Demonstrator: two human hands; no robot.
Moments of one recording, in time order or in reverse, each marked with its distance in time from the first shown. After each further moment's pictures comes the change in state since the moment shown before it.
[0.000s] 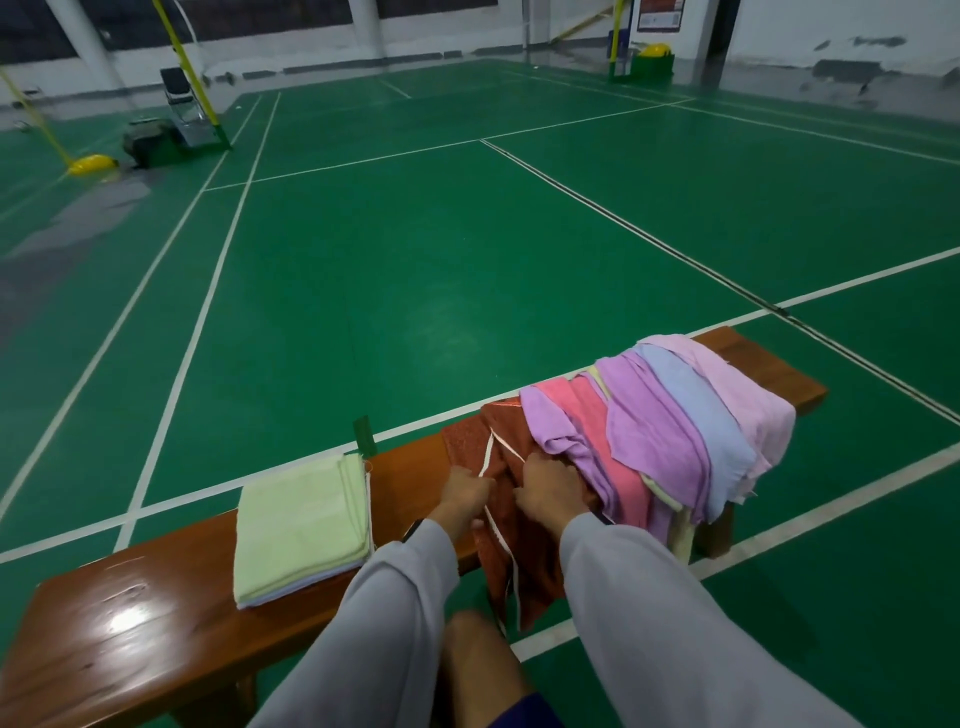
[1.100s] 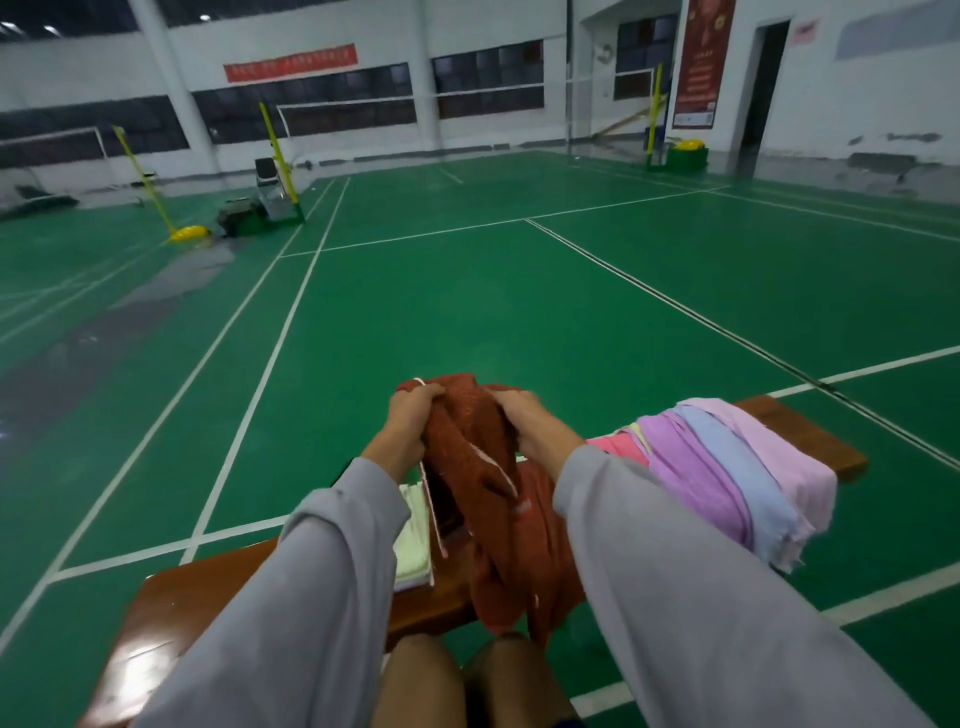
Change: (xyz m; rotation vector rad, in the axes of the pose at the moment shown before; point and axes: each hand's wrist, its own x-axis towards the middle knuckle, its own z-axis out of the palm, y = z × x) left_hand -0.075 0.115 -0.188 -0.719 0.078 0.257; right_hand 0.007 -0.157 -0.117 1.483 -0.214 0.053
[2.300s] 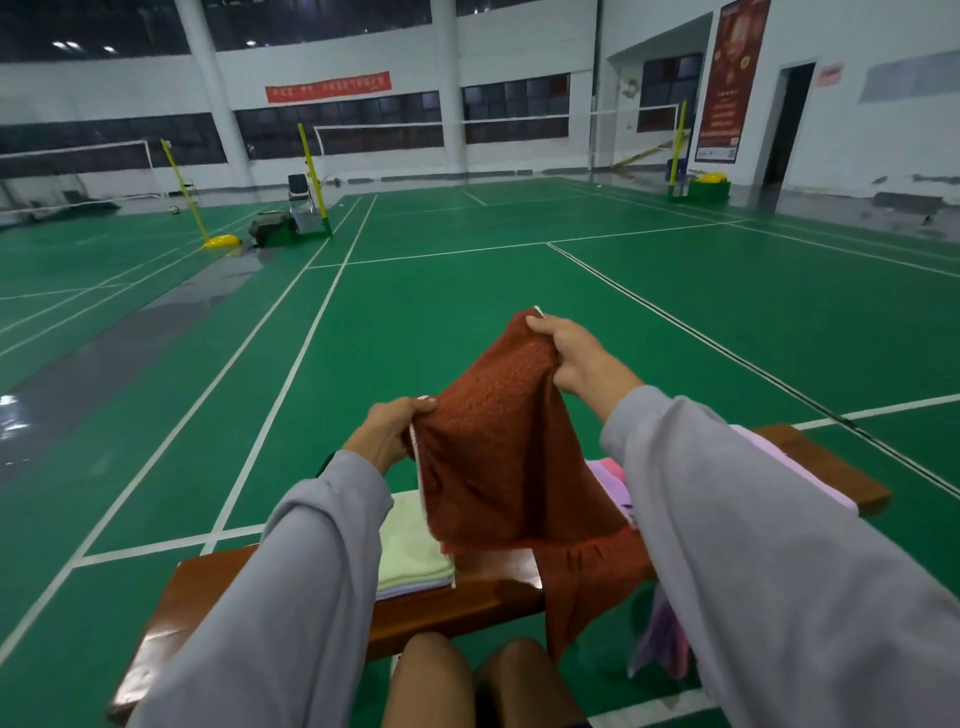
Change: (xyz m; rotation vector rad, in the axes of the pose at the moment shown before) left_hand -0.019 0.035 -0.073 0.119 0.116 -0.092; right_hand -0.031 -0.112 0.018 0.180 -0.088 -0.159
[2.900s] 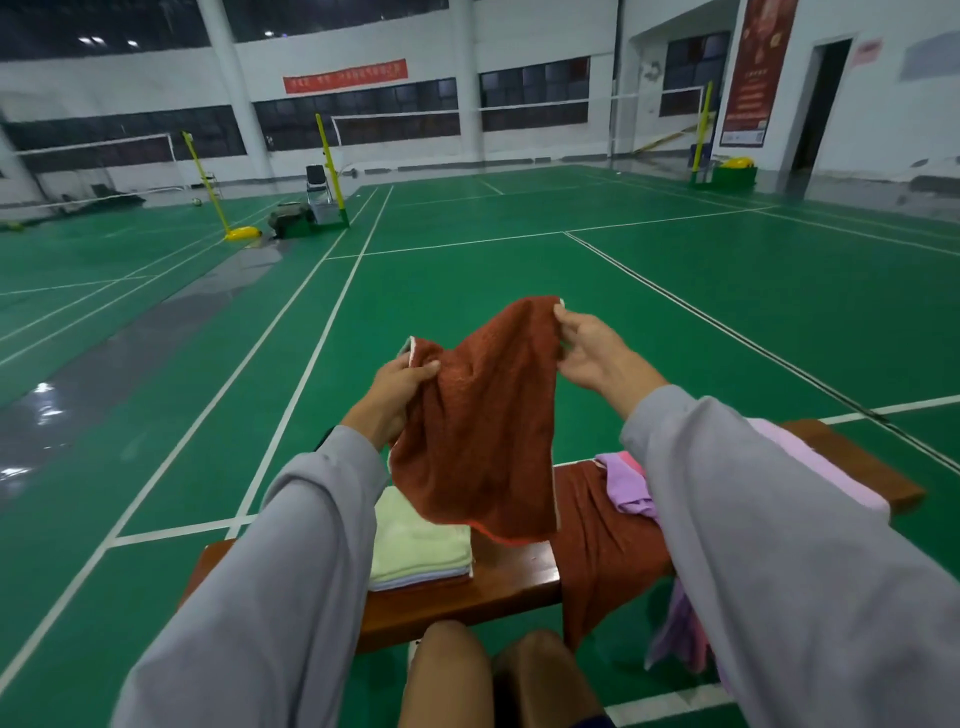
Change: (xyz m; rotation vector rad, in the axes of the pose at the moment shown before) left_hand -0.008 0.028 -0.009 -0.133 -0.175 0.284; right_hand -0.009 0.005 -0.001 0.047 -0.063 0.098
